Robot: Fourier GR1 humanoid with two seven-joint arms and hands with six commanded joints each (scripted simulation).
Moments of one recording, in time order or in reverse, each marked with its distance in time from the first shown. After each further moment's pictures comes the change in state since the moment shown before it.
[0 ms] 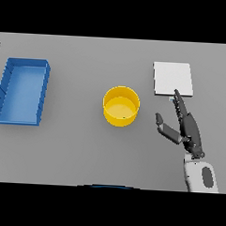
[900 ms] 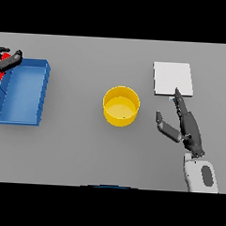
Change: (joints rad) left arm 0.298 -0.097 0.073 -0.464 0.136 -0.238 0.049; right arm -0.015 -0.003 -0.001 0.002 0.018 -0.015 0.029
